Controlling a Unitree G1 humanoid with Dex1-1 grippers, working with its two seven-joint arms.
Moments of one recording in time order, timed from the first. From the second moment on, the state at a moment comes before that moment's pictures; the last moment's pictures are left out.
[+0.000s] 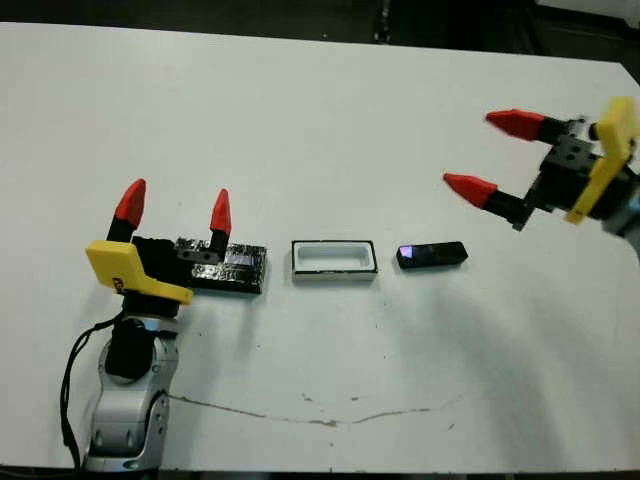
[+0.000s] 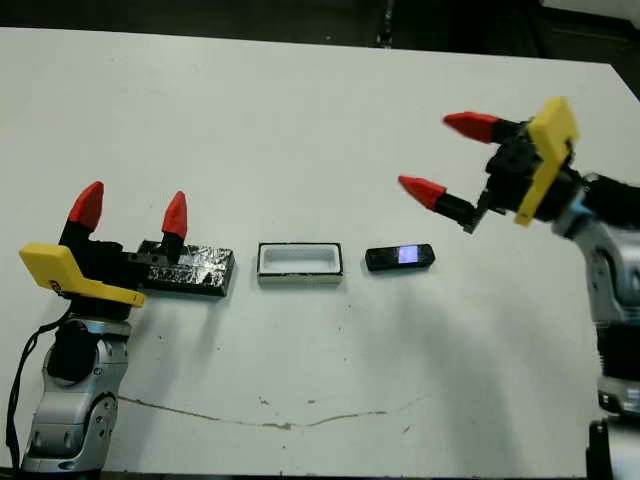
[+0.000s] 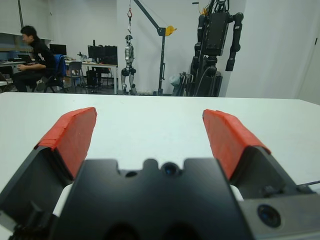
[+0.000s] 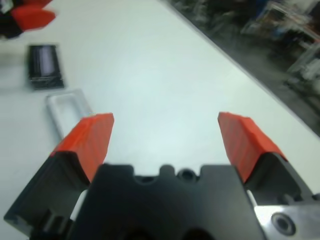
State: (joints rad) left arm 0.02 0.13 0.06 -0.25 -0.16 -0.13 -0.11; right arm -0.66 -0.76 0.05 0.33 0.30 0.13 1.21
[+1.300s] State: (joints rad) left arm 0.03 0.13 0.06 -0.26 -0.14 -0.14 -0.11; right arm -0.79 -0.74 0.33 0.48 -0.03 0.23 1.41
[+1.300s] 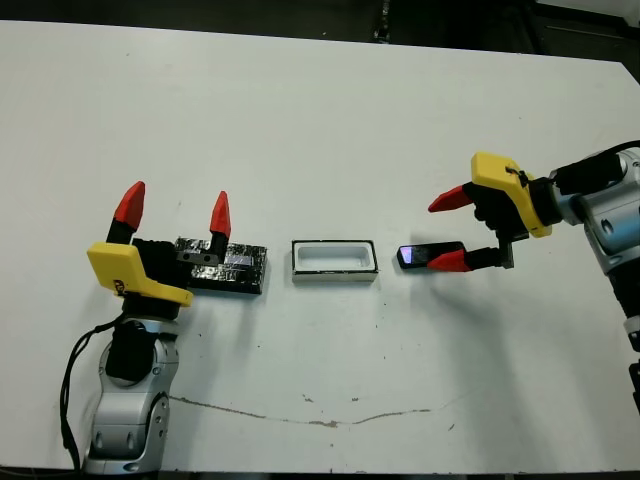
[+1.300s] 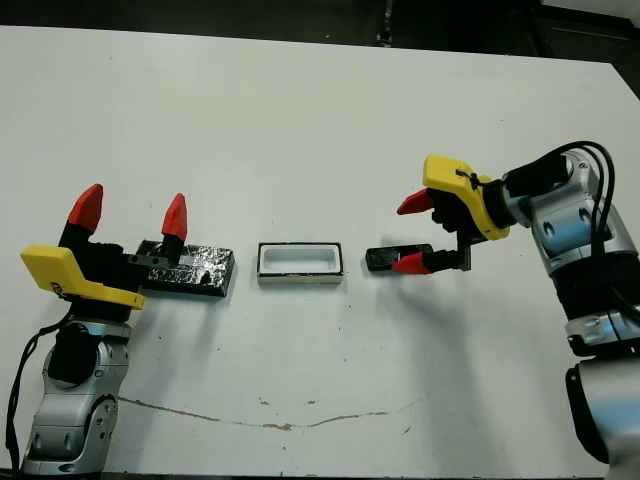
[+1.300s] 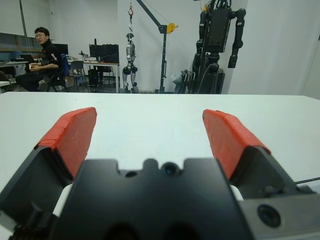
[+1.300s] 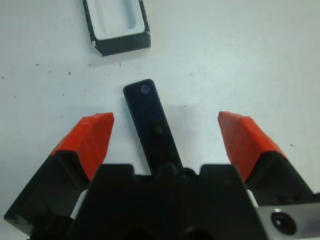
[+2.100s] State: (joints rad) left arm 0.03 0.13 0.06 -0.26 -0.15 -0.13 -0.11; right arm -0.69 -0.71 0.31 0.47 -0.01 0.17 1.37
